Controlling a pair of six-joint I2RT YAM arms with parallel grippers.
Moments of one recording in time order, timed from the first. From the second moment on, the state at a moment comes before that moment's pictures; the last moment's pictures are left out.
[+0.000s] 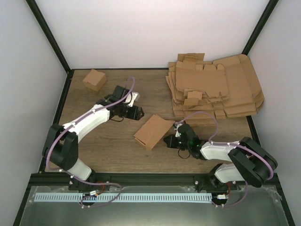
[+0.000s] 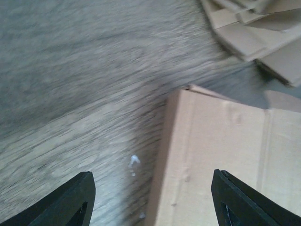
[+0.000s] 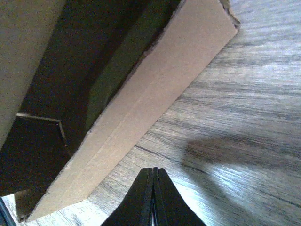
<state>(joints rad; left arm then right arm) -0.53 1.55 1.13 -0.53 0.30 -0.22 0.72 1.34 0.30 0.32 -0.21 0.79</state>
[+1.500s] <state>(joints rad) -0.51 1.74 0.93 -0.22 0.59 -0.36 0.72 1.41 0.30 0.48 -0.28 0.82</state>
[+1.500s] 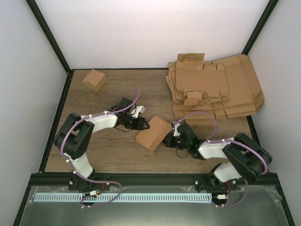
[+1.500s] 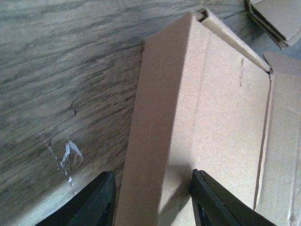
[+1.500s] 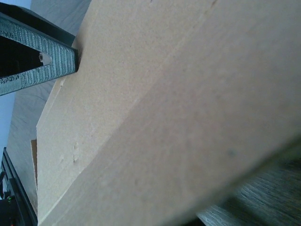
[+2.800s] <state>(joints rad) -0.57 1.61 0.91 -0.35 0.19 -0.44 0.72 1.36 0.31 0.30 -0.22 0.77</state>
